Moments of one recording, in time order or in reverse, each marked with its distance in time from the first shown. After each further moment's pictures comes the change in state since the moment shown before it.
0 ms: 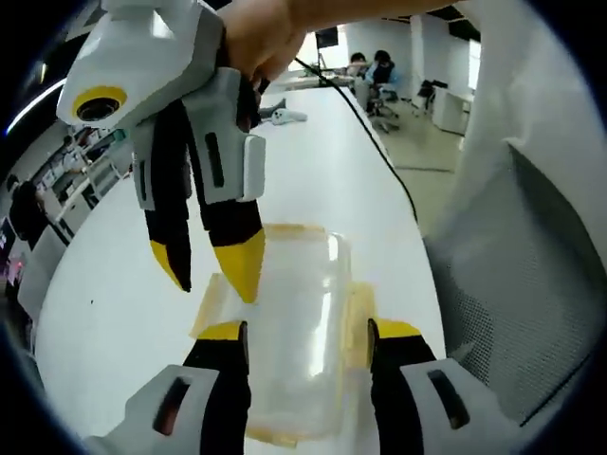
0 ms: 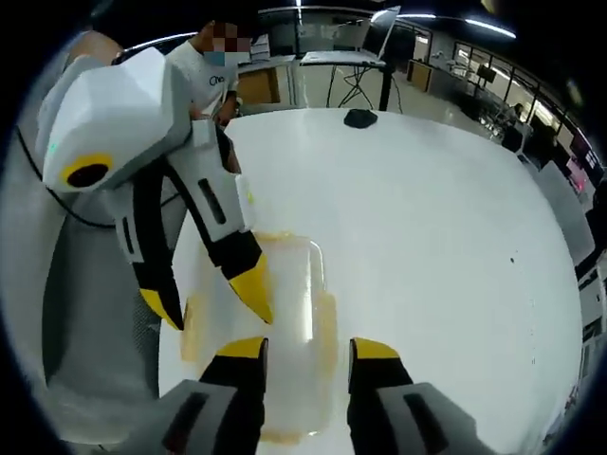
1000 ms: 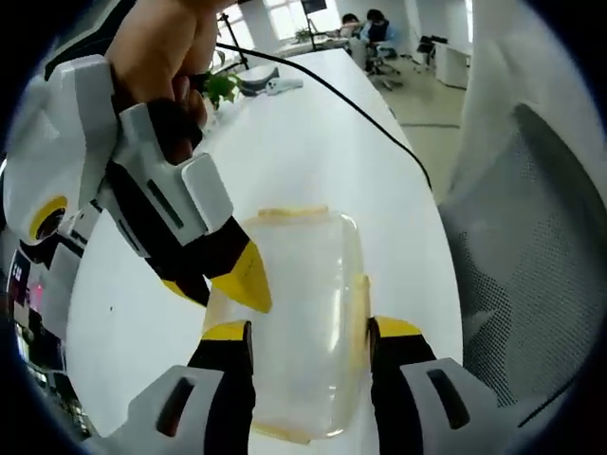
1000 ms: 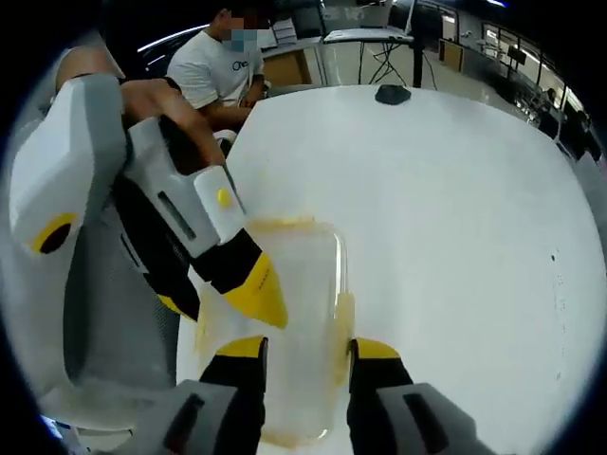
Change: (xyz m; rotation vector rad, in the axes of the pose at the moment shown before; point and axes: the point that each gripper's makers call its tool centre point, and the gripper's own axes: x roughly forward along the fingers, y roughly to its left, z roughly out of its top) left arm 0.007 0.001 -0.002 0.037 0.159 0.032; right arm 0.014 0.003 -0.007 0.001 0.110 0.159
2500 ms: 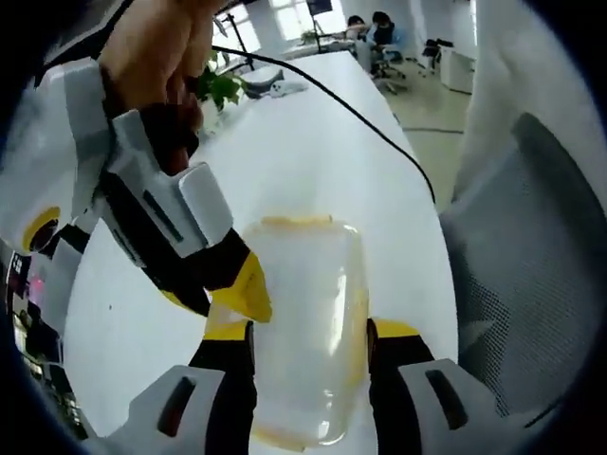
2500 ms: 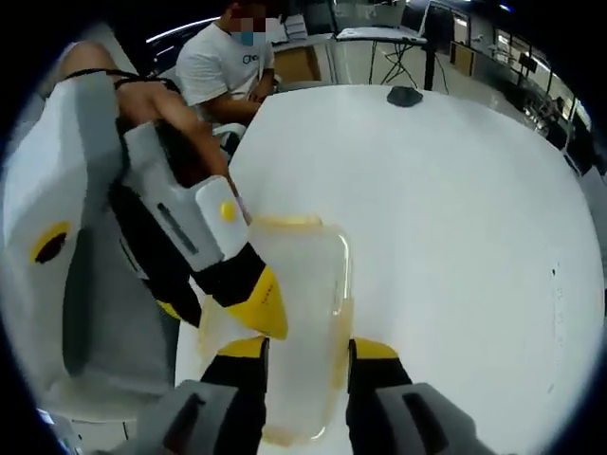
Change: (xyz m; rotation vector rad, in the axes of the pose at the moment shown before) left arm -0.001 -0.004 0.010 -0.064 -0.024 0.012; right arm -0.003 0.008 0.000 -0.068 0.006 -0.015
